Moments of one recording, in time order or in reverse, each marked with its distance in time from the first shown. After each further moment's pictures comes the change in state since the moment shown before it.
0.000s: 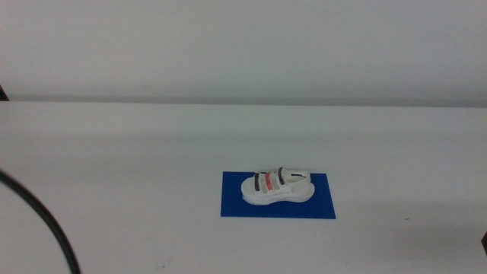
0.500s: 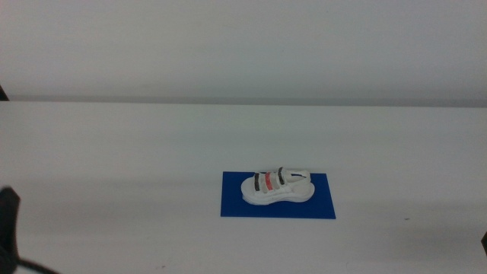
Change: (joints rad) left arm 0.092 -0.227 0.366 -0.156 -0.245 0.143; right arm 0.000 0.000 0.000 0.000 0.000 0.000
